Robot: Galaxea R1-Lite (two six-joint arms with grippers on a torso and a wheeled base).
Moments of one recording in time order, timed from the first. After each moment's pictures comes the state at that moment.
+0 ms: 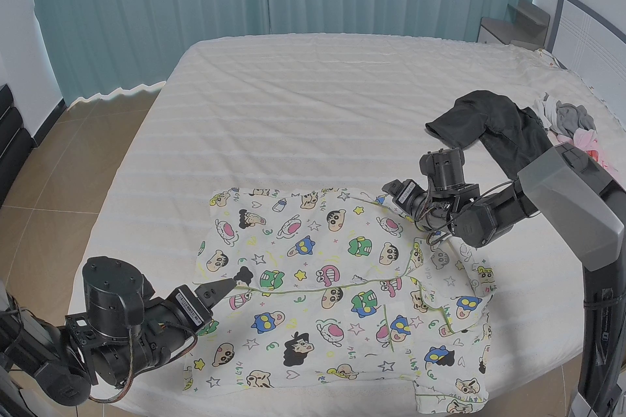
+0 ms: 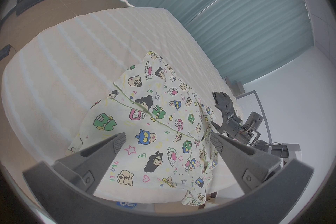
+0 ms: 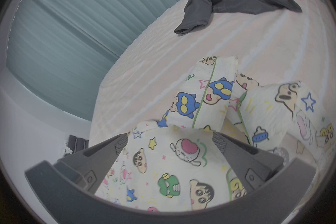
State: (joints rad) left arm -0.59 1.65 -0.19 -0.96 0.18 -1.04; right arm 0.39 2.35 -1.37 -0.46 -0.16 0.89
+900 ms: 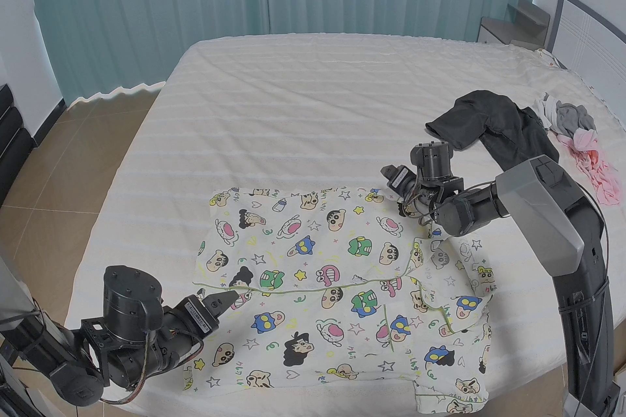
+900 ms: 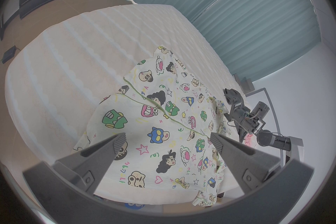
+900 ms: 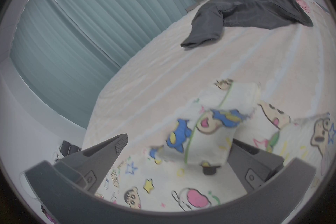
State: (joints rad) left arm -0.58 1.75 -0.19 -0.98 0.20 -1.04; right arm 0.36 2.54 -1.67 -0.47 -0.24 0.80
